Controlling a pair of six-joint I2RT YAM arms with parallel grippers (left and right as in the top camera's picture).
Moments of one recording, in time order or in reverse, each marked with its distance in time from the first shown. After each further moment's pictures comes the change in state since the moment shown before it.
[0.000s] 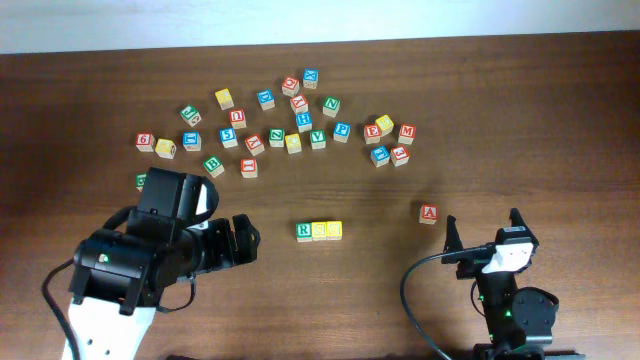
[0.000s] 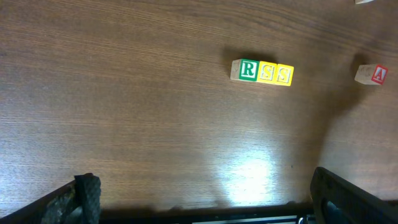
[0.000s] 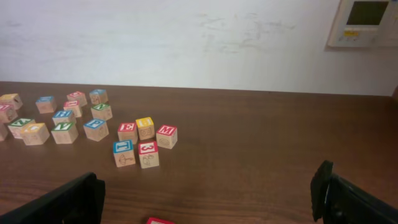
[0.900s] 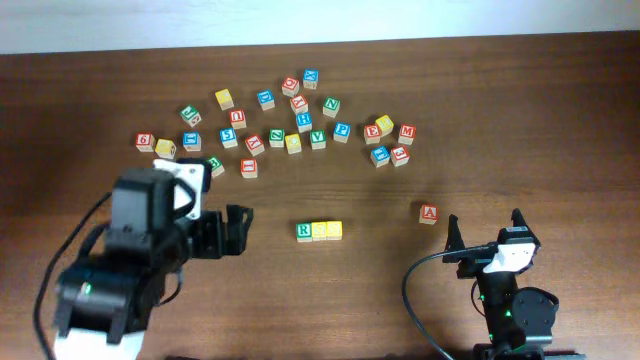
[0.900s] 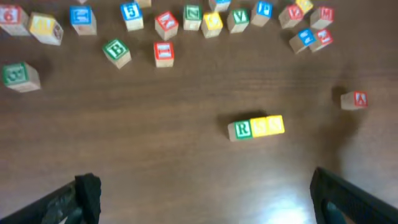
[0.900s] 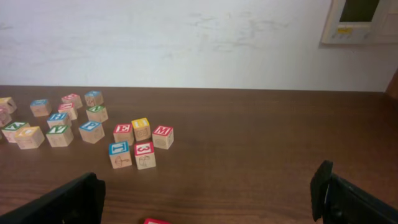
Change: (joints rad) left arm 0.088 -0.117 -0.075 0.262 0.019 0.320; right arm 0.000 -0.002 0.000 -0.002 0.018 0.017
